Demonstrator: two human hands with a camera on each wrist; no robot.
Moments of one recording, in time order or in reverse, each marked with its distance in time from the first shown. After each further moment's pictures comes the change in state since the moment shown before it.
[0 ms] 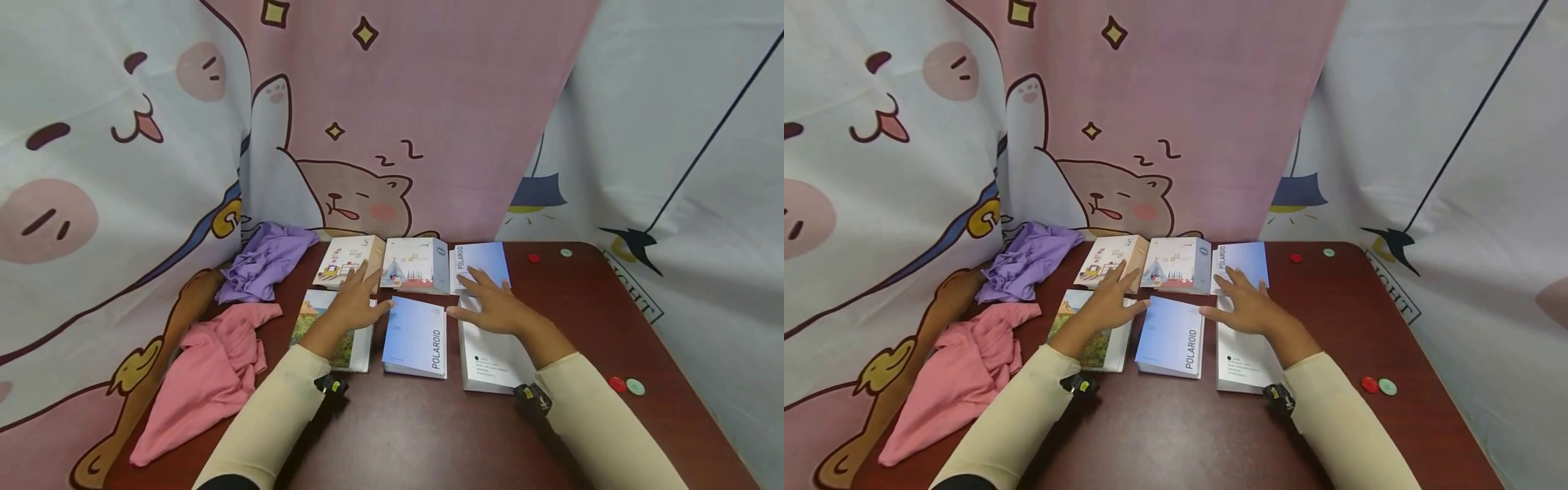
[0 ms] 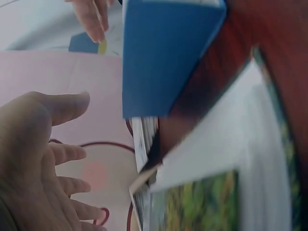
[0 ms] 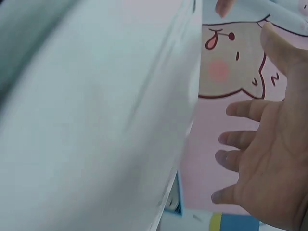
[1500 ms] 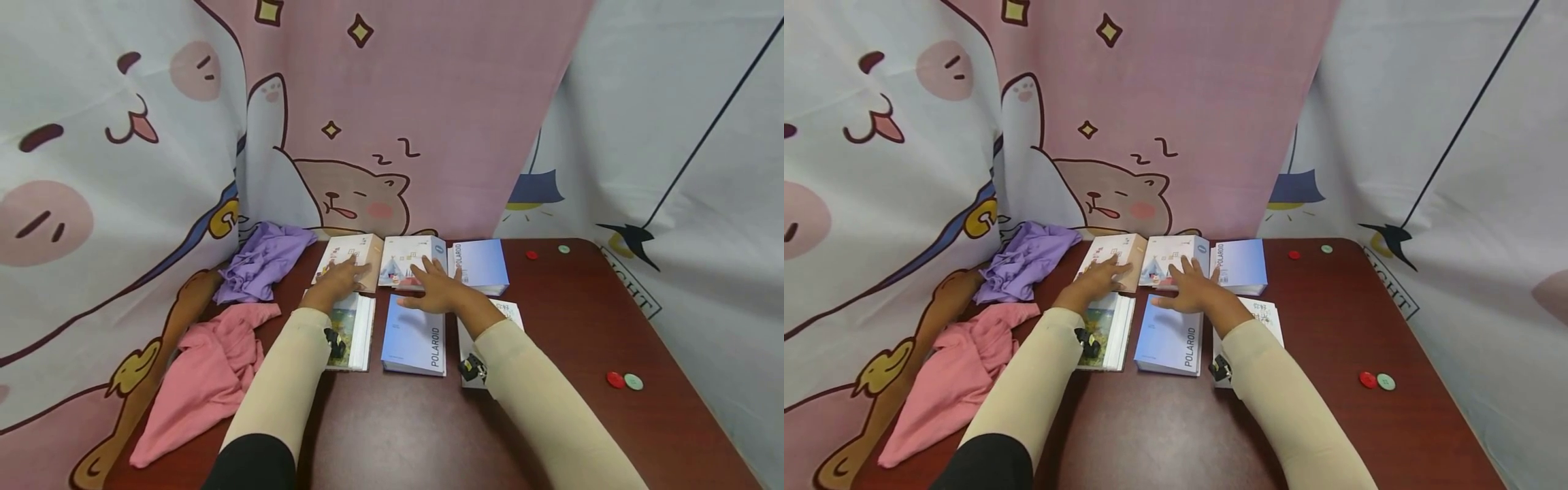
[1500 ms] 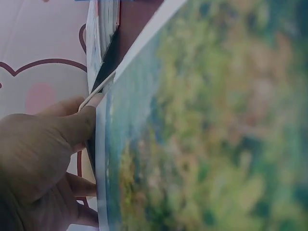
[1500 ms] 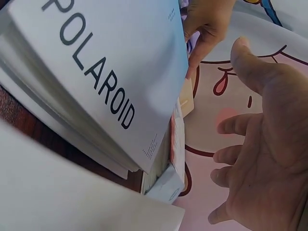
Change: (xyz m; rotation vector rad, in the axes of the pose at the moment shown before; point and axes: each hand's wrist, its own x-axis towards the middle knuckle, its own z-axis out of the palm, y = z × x) left_hand 0.066 -0.060 -0.013 0.140 -0.216 -0.181; right_hand 0.065 -0.072 0.015 -0.027 -0.191 0.013
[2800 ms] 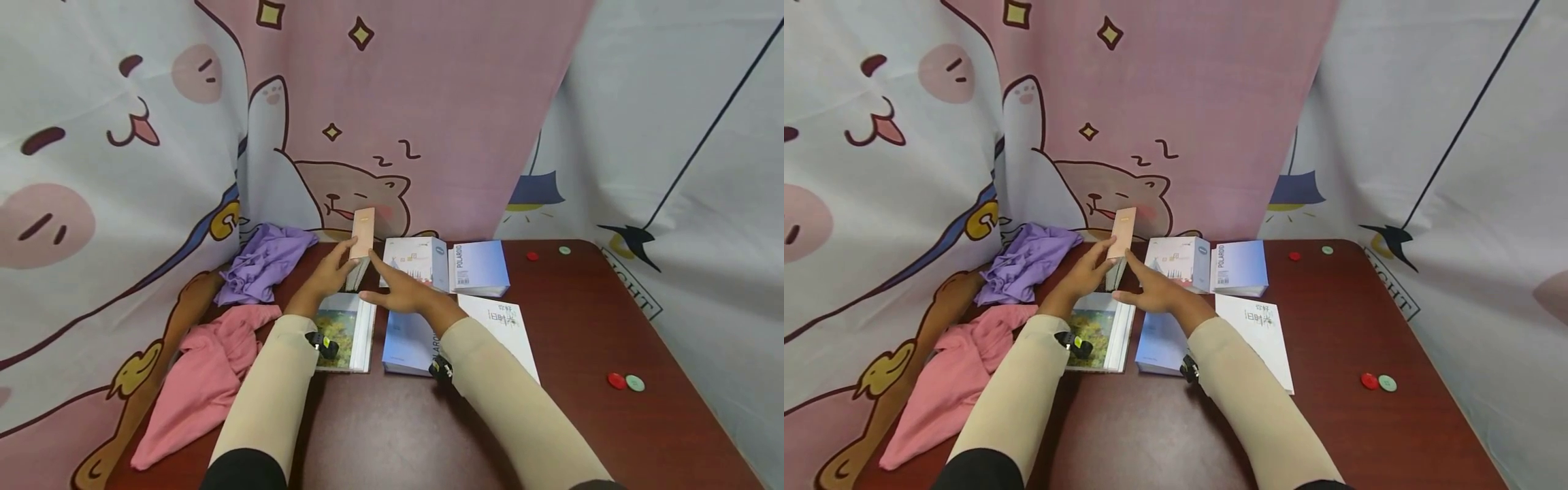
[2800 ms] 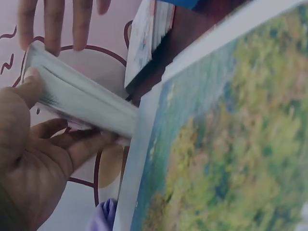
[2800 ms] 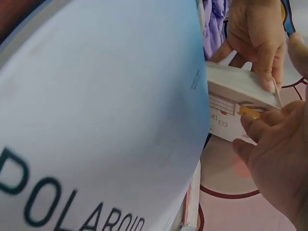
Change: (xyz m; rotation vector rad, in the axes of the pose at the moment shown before) left_hand -0.015 -0.016 -0.013 -0.535 0.284 0.251; right_hand 0.038 -0.045 0.022 0.312 0.013 -0.328
